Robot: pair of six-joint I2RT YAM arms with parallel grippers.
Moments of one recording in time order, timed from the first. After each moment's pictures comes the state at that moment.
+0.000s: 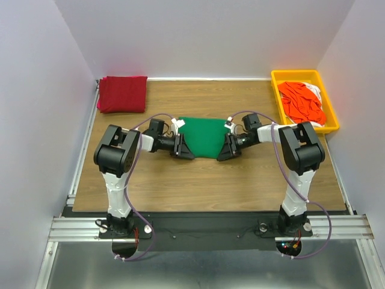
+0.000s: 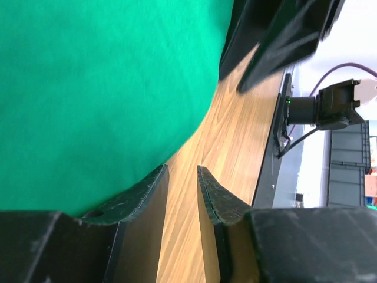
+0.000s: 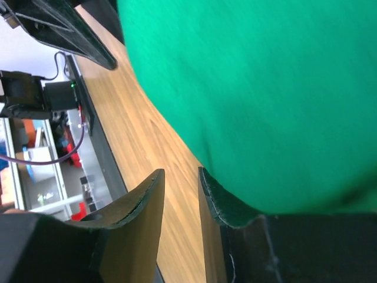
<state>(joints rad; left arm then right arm) -0.31 1.99 0.91 0.21 1.07 -0.35 0.28 2.00 1.08 -0.28 -0.98 0.11</state>
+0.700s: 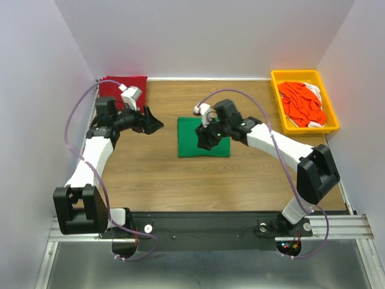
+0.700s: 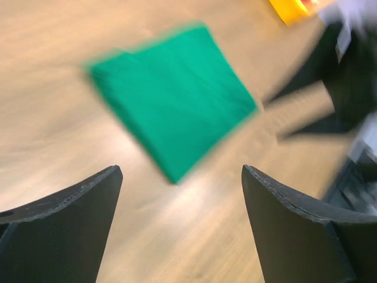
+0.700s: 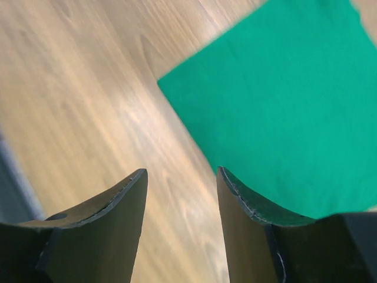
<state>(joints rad) -0.01 1.31 0.98 -0.22 0.83 -0.07 0.61 1.64 1.27 -0.38 -0.42 -0.13</state>
